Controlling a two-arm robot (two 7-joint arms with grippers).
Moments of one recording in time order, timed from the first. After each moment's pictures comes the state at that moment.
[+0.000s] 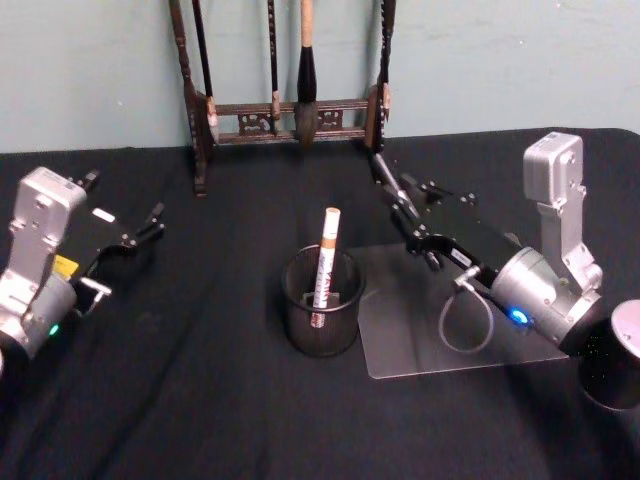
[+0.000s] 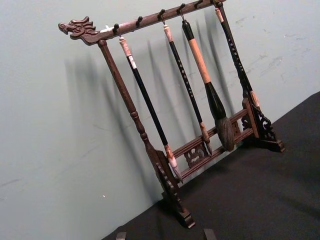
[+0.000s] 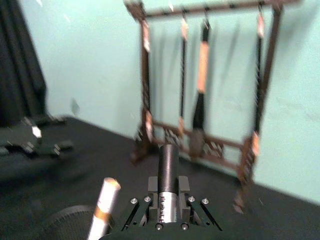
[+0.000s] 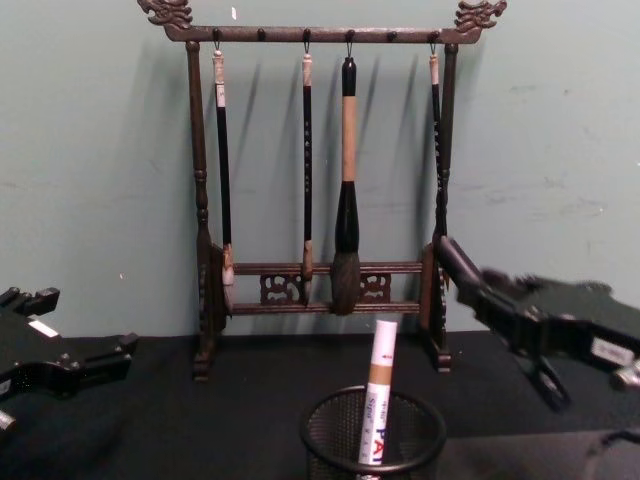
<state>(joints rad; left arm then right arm) -0.20 0.60 0.45 -1.41 -0.25 -0.12 0.03 0.15 0.29 -0.26 -1.50 0.31 -0.04 0.45</state>
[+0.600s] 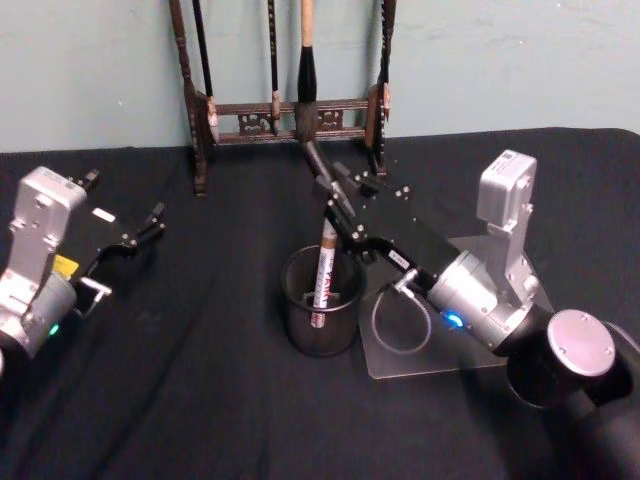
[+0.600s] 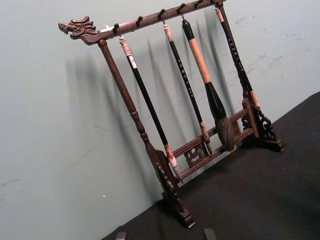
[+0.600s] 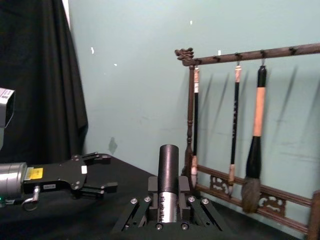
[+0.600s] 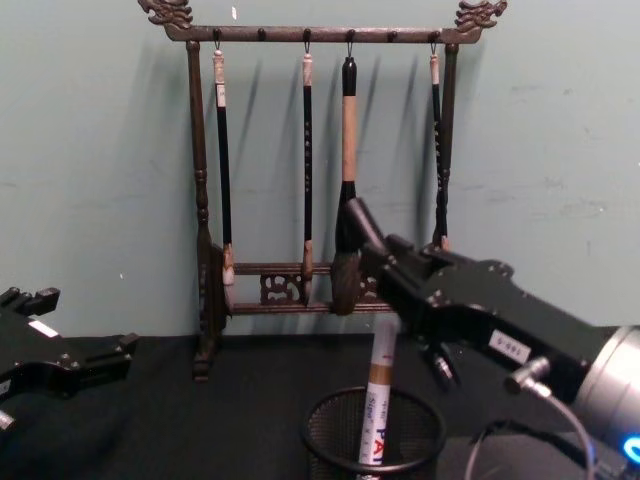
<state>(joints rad) -0.20 0.60 0.45 -1.41 -0.25 -0.12 0.03 0.23 0.21 -0.36 -1.34 0.37 -0.30 0.54</state>
